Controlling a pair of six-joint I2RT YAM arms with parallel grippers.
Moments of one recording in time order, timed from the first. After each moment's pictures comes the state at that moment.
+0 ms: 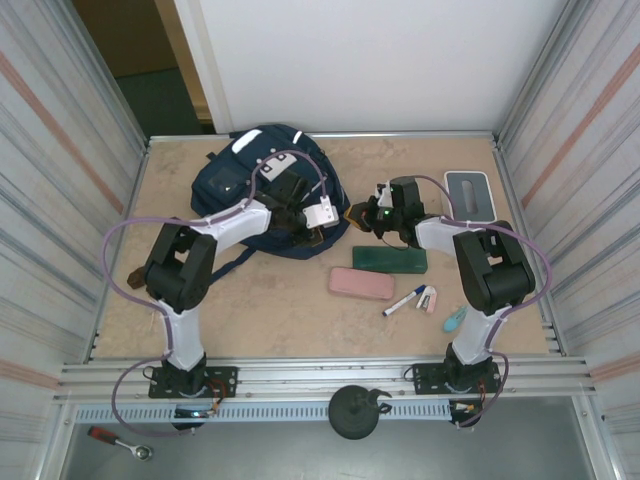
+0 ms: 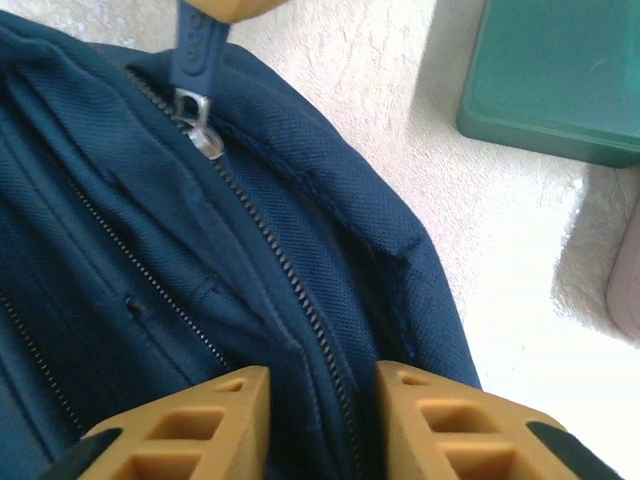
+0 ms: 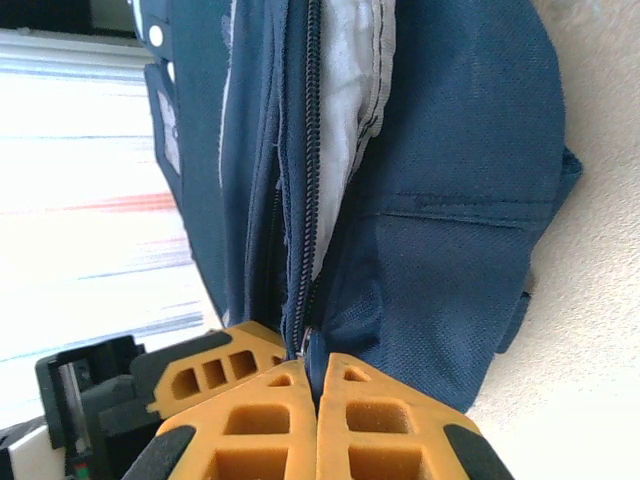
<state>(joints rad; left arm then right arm) -0.56 1.92 1.35 -0.47 0.31 0.74 0.34 1.79 0.94 0.24 -0.62 1.04</state>
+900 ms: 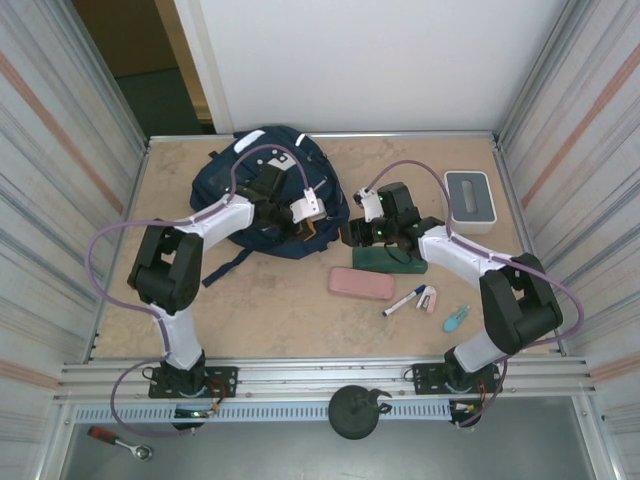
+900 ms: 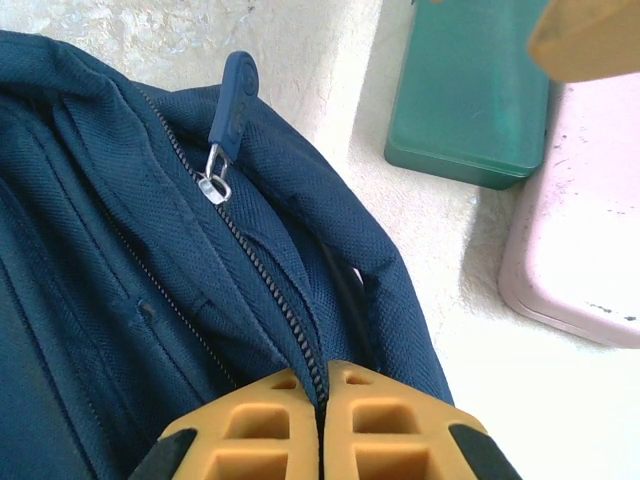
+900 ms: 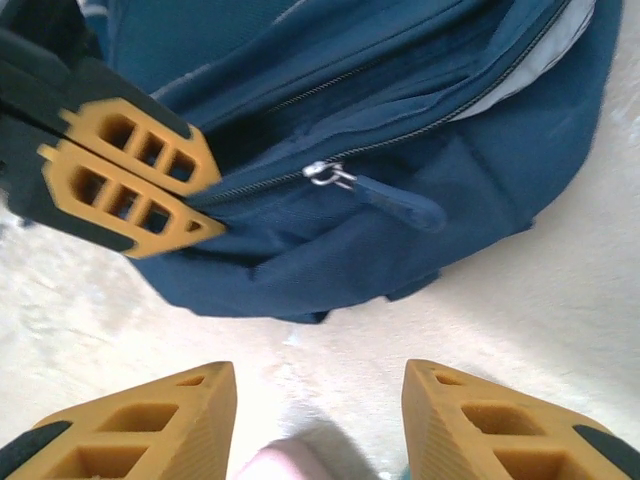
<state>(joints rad) -0.45 1.87 1.33 -0.52 0.58 0.77 0.48 1.53 0.93 -0.16 -0.36 0.16</state>
